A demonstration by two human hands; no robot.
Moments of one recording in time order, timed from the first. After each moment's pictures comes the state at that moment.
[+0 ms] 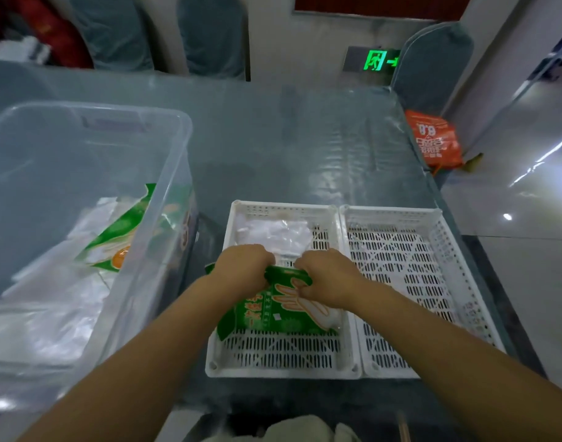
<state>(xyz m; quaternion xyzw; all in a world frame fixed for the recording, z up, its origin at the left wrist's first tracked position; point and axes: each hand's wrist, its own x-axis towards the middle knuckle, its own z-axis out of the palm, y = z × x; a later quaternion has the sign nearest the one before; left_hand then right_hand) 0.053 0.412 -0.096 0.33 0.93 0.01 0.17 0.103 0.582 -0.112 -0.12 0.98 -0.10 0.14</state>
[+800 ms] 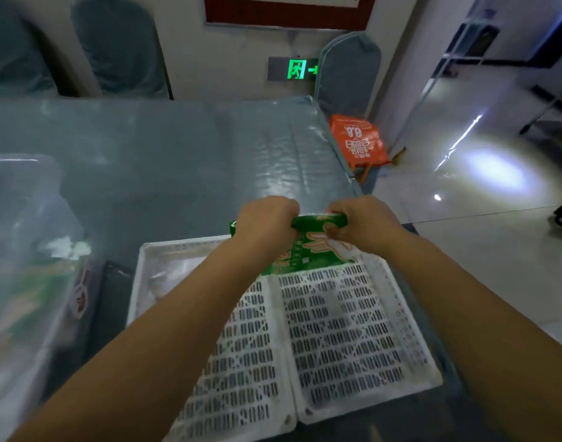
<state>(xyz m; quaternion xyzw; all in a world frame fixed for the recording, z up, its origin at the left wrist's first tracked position) 0.001 0.605 -0.040 0.40 0.91 0.13 0.01 0.083 0.777 -0.032 0.05 0.99 -0.11 0.00</state>
